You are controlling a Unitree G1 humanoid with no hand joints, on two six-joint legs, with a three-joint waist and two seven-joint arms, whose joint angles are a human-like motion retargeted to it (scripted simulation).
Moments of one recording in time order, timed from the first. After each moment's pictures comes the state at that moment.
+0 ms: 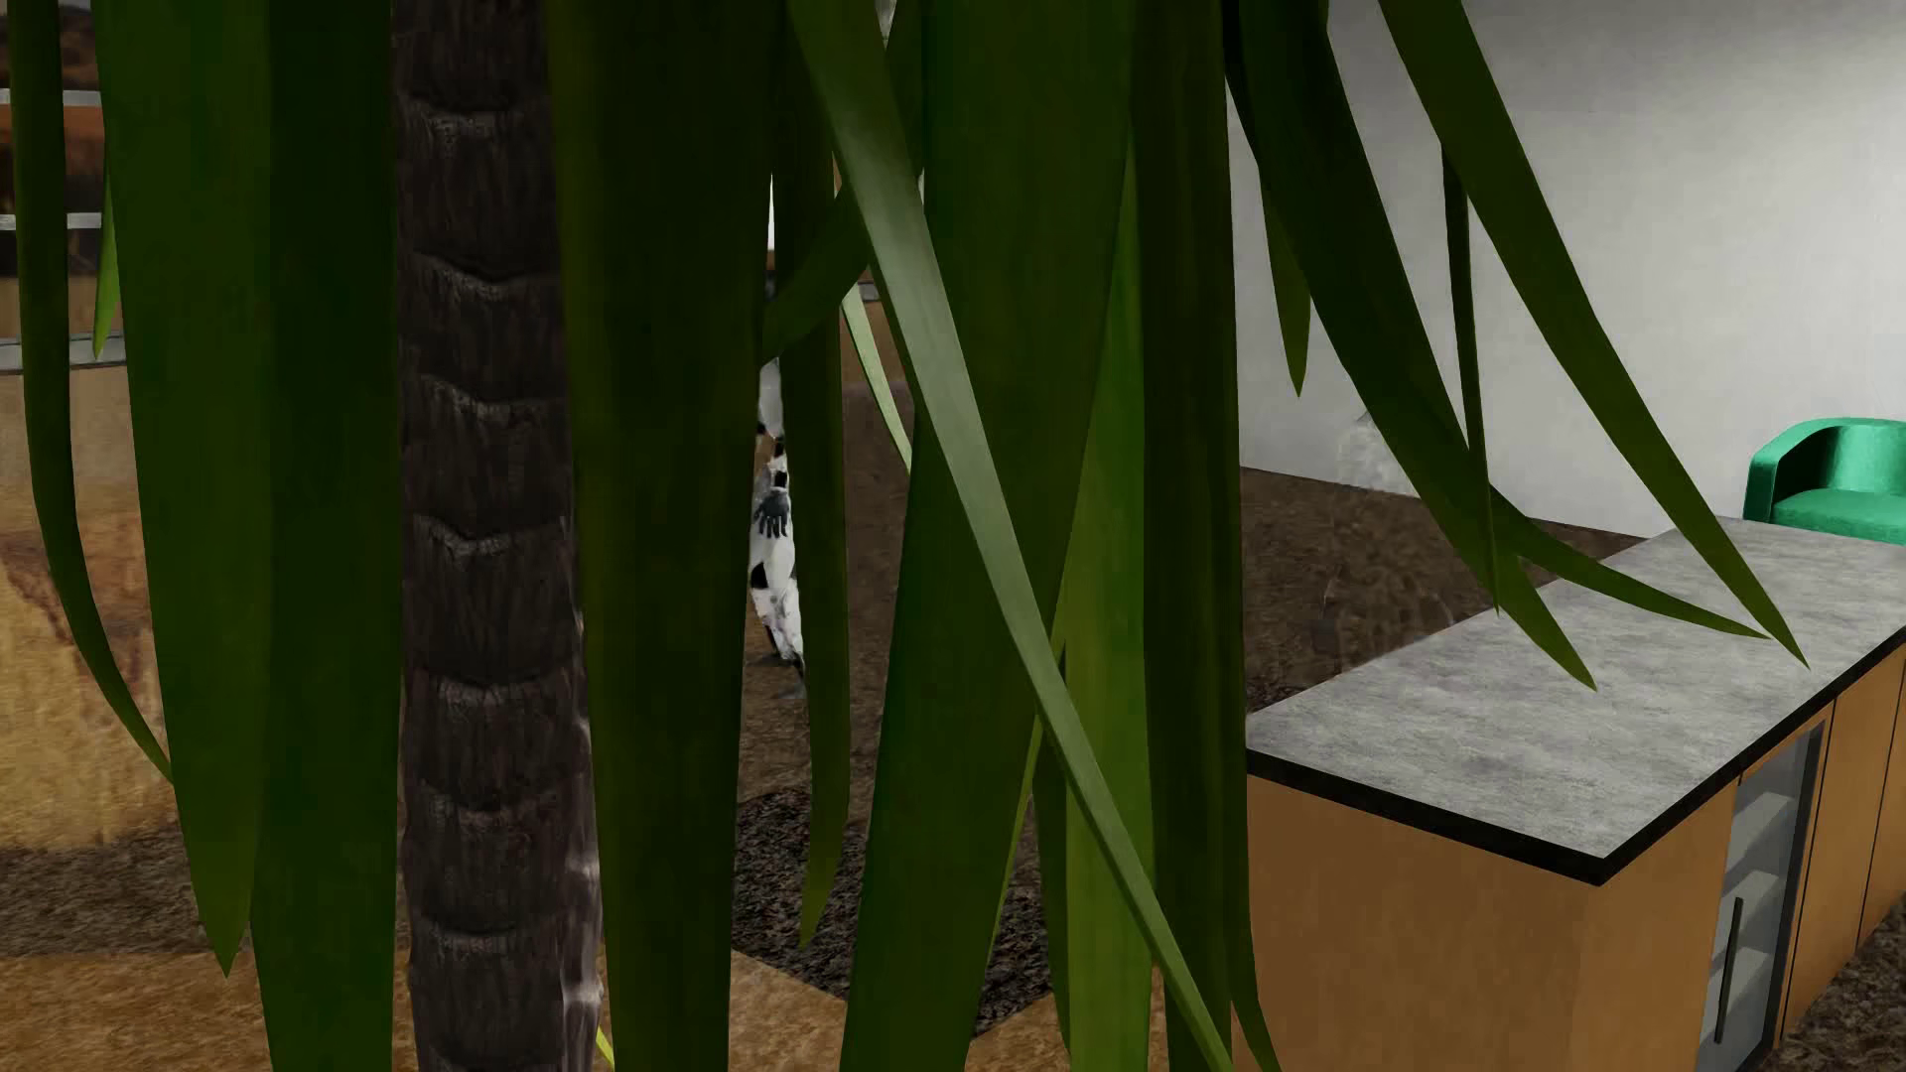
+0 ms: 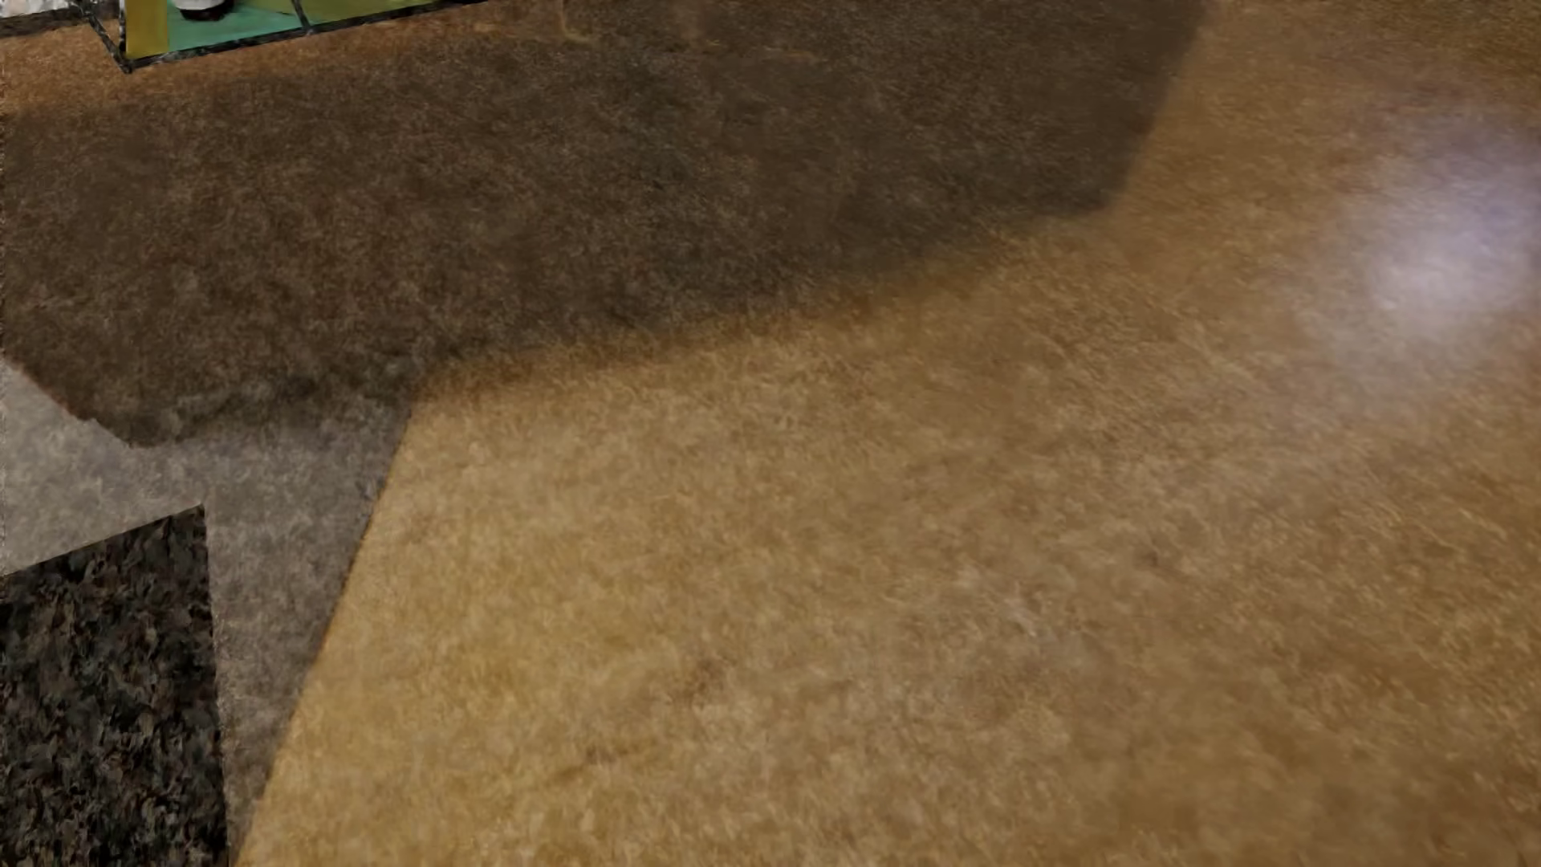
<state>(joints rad) -0.23 -0.27 0.03 0.07 -0.17 -0.02 0.21 -0.15 -0.01 0.38 0.39 0.17 -0.04 -0.35 -0.22 0.05 -0.16 -0.04 0.08 0.15 0.64 0.76 0.86 0.71 -0.55 0.23 0.36 0.02 -0.02</state>
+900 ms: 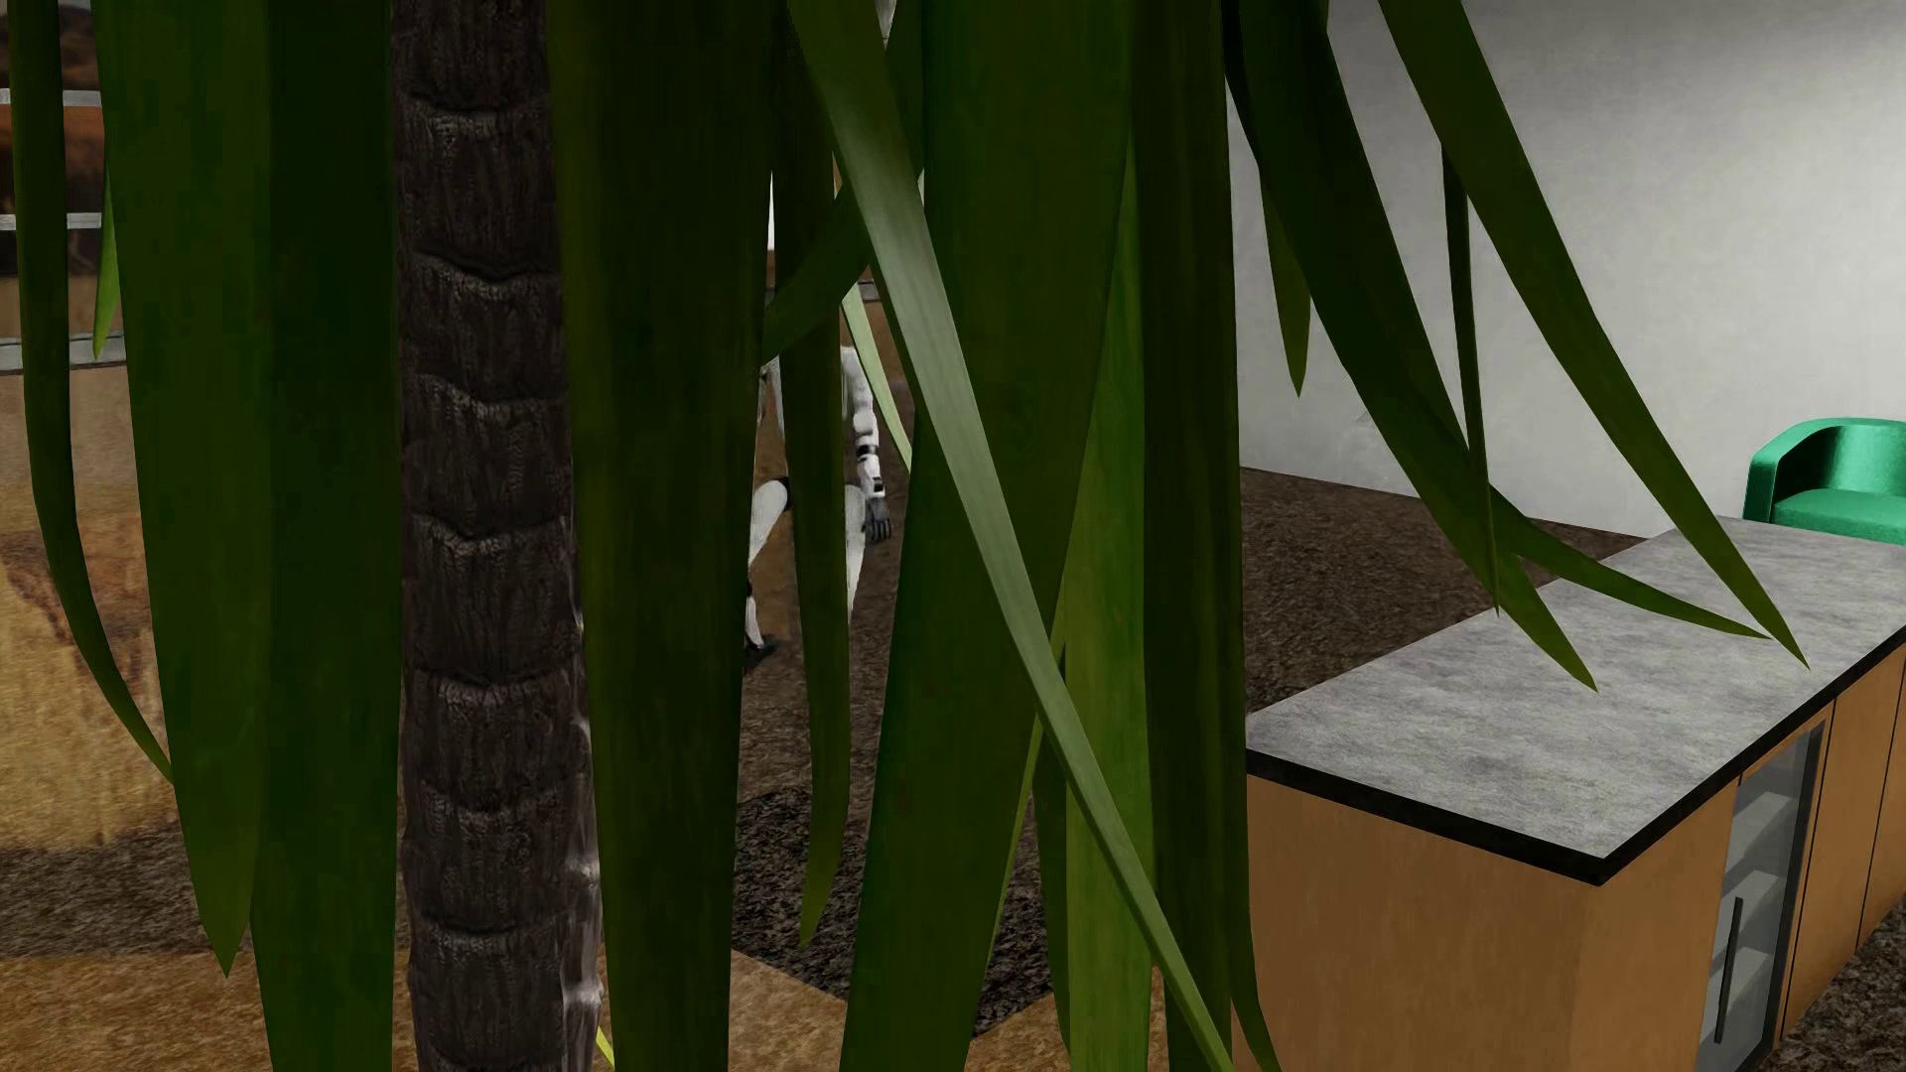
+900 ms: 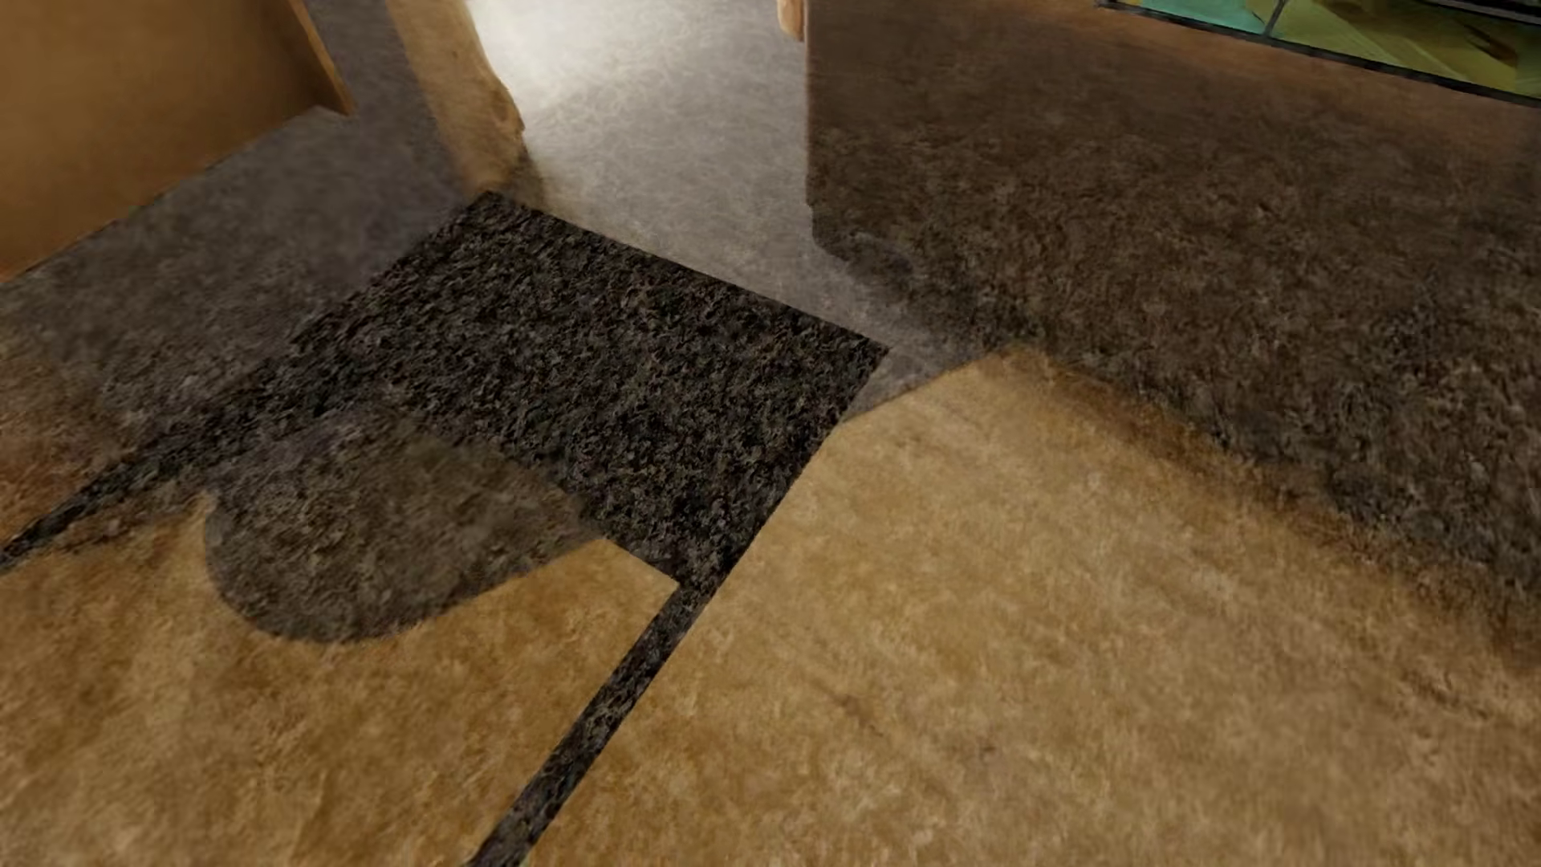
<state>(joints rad) -0.22 -0.27 -0.01 0.03 -0.52 0.01 0.56 -0.35 0.01 0.42 0.97 0.10 0.15 -0.42 -0.07 0.07 -0.28 0.13 -0.01 0.12 0.37 0.87 0.81 0.76 -0.49 0.24 0.41 0.00 -0.08</state>
